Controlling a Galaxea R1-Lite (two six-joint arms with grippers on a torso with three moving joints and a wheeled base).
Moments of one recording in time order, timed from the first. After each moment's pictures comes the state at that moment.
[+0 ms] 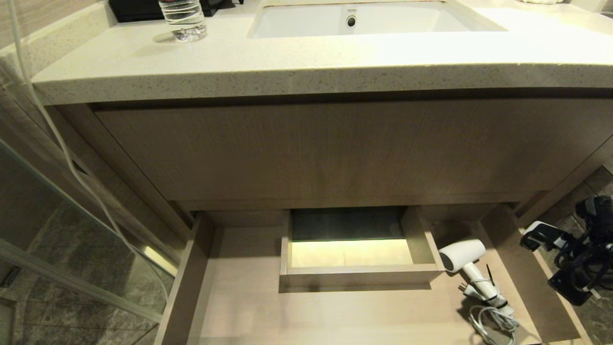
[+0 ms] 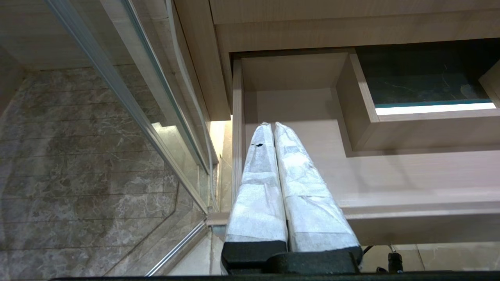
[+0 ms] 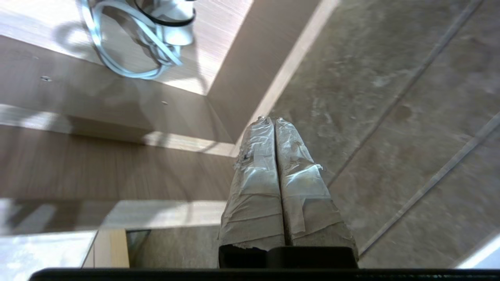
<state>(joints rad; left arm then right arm) 0.00 0.00 0.00 0.00 0.00 0.02 -0.26 1.75 -0.63 -0.24 -0.25 -0.85</state>
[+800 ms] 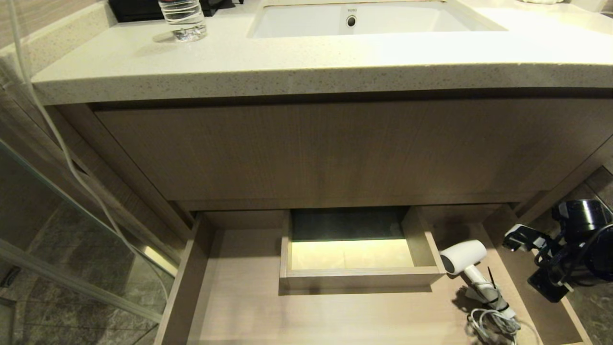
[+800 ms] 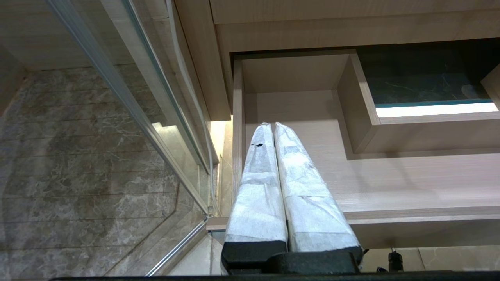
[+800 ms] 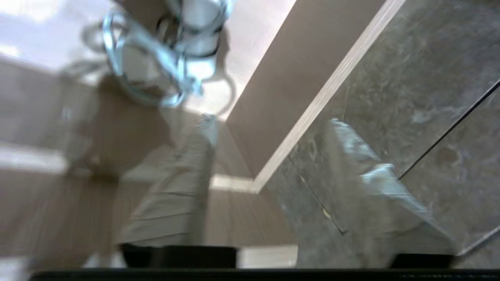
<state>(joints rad) 0.00 0.00 0.00 0.00 0.00 0.02 -0.25 1.90 -0.70 -0.28 -0.21 -0.82</state>
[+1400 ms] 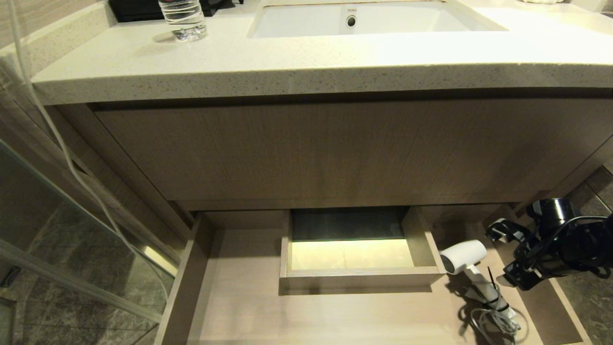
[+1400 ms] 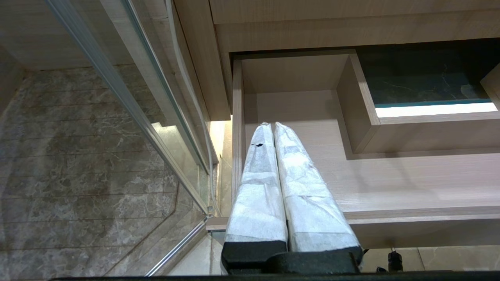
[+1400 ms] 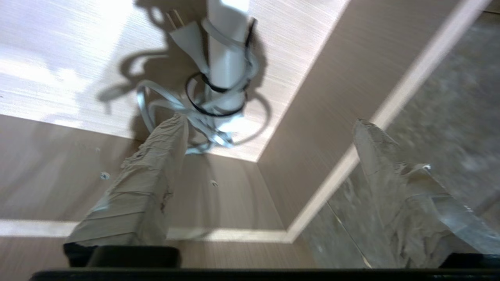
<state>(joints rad) 0.00 0.00 0.00 0.00 0.00 0.02 -0.22 2.05 -0.82 -0.28 -0.13 -0.69</state>
